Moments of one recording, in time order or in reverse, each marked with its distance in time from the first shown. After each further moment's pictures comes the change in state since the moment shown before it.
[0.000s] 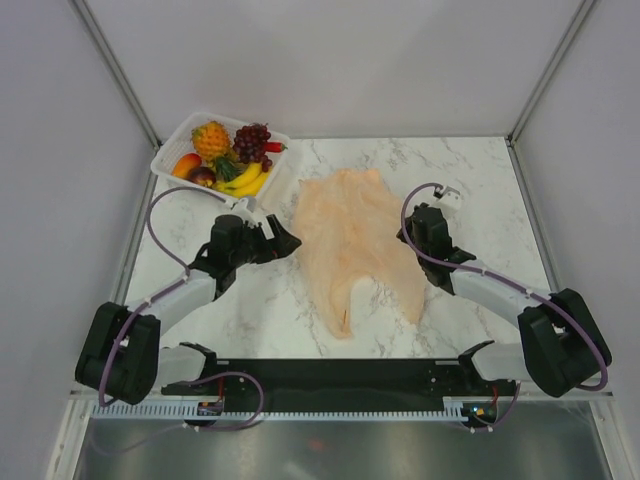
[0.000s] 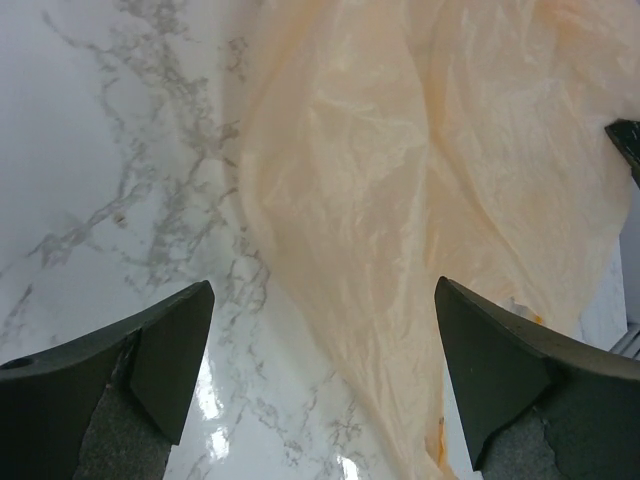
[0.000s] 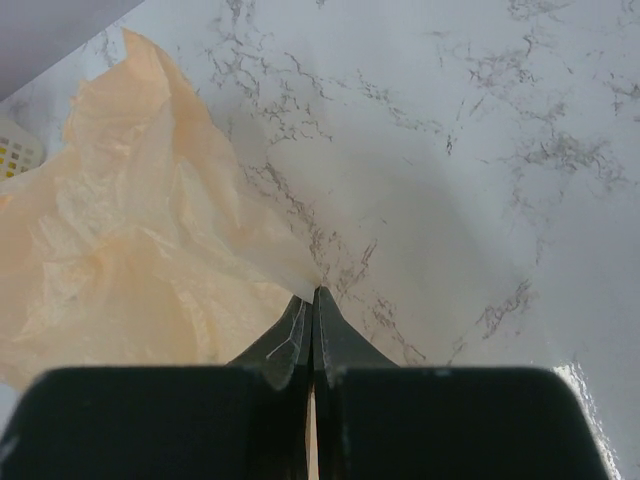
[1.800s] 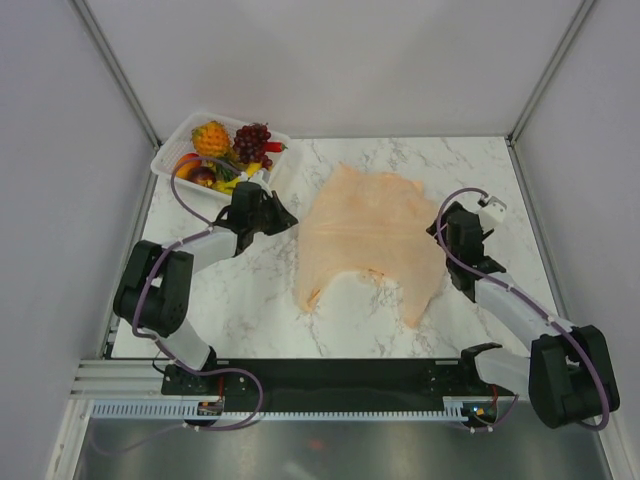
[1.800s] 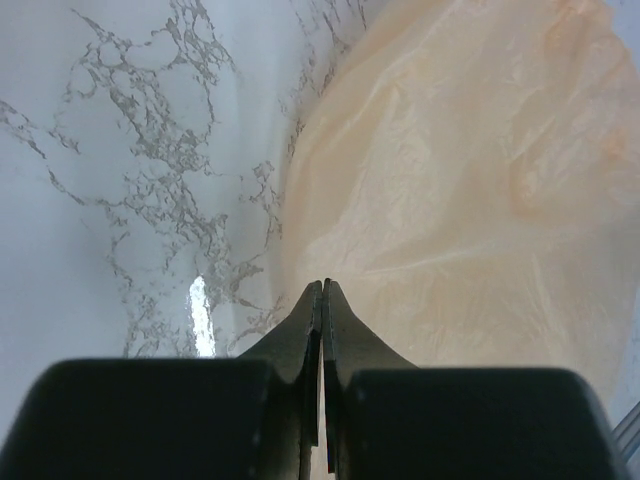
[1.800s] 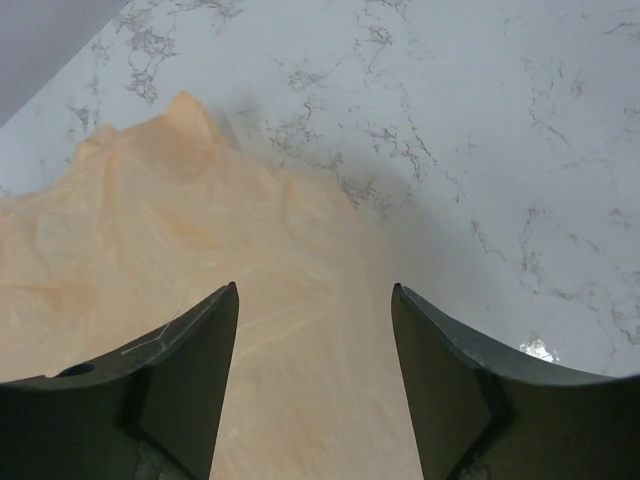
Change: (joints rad) left arm -0.002 0.412 0.361 -0.037 -0.024 -0.005; right arm -0.227 -0.148 -0.088 -0.103 0.061 0.035
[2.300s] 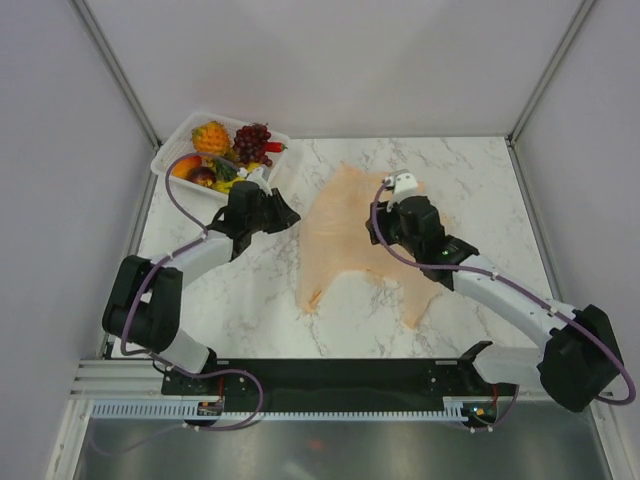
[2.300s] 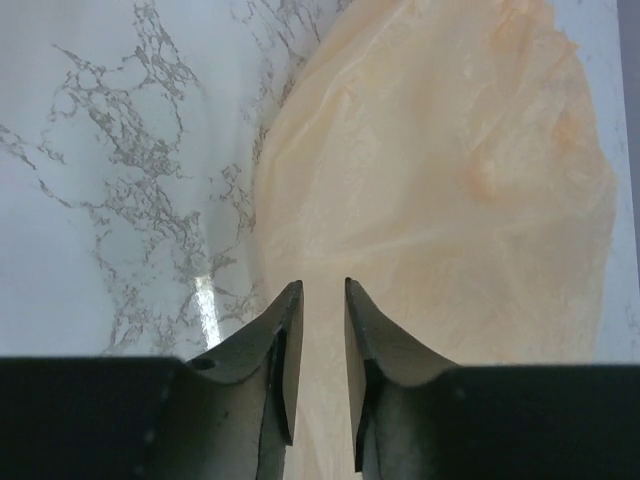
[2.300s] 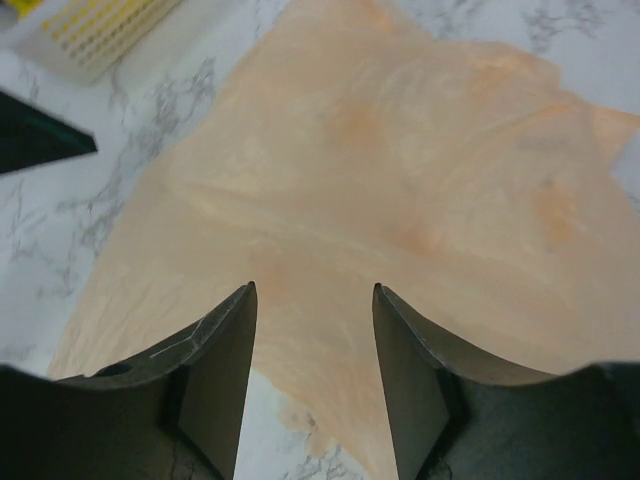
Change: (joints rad) left arm -0.023 -0.089 -0.007 -0.031 -0.006 0.040; right arm 0.314 0.029 0.275 -0.135 -0.322 -0.478
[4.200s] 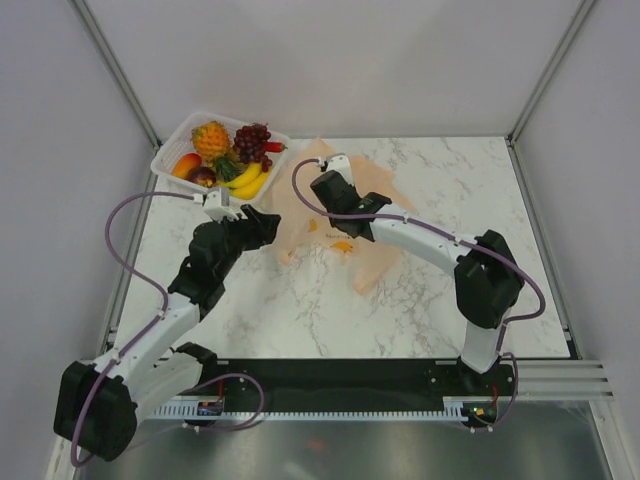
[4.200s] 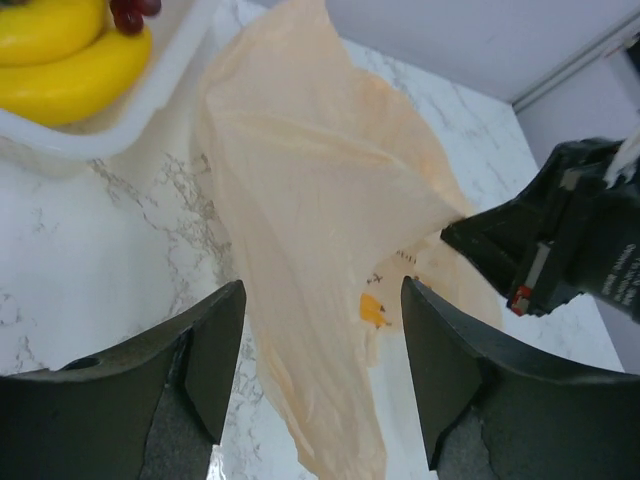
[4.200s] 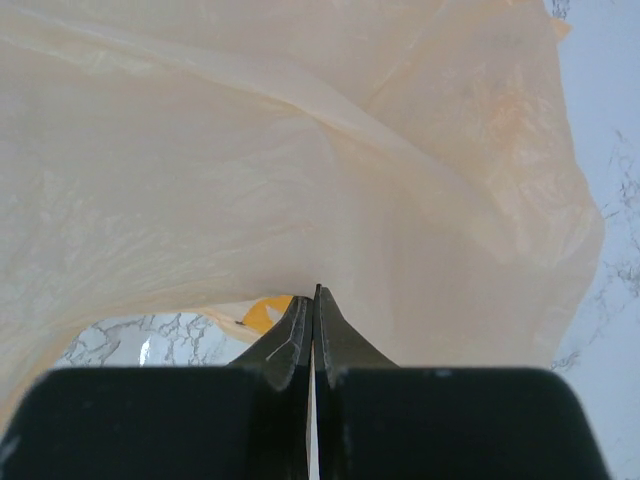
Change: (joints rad) left arm -0.039 -0.575 -0.329 0.091 -0.253 0.003; right arm 0.250 0.638 0.682 -0.449 0.379 0.094
